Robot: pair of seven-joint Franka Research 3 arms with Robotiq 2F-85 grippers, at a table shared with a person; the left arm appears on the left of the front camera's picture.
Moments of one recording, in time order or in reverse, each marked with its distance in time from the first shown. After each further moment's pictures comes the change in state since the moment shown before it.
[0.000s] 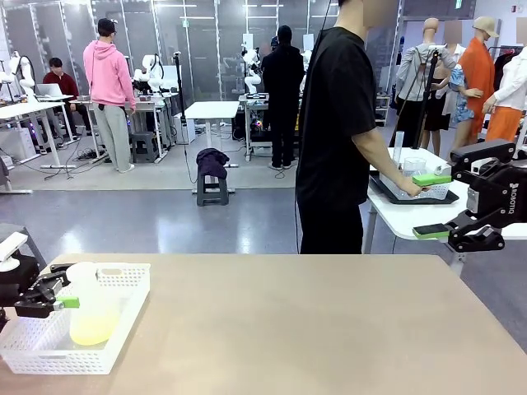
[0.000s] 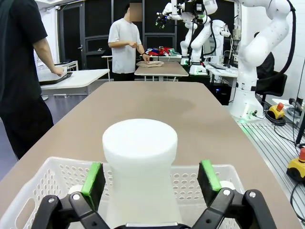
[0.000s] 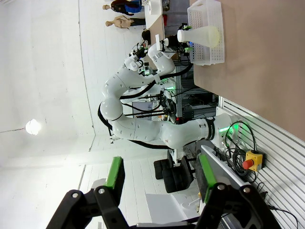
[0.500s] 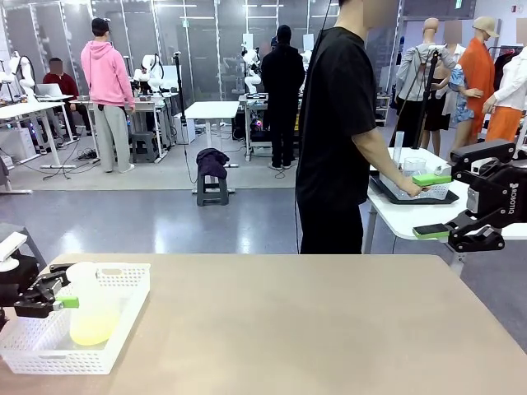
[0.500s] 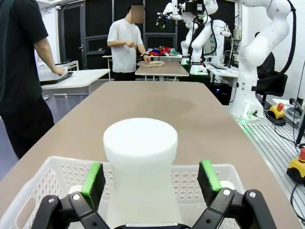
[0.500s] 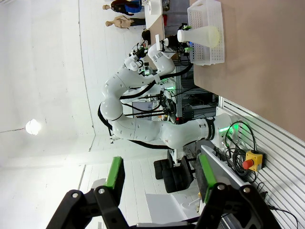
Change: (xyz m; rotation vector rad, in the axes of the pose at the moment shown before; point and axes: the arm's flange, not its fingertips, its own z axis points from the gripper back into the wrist) left arm 0.000 0.000 0.001 0.002 0.000 0.000; right arm 0.000 0.000 0.000 0.000 0.000 0.000
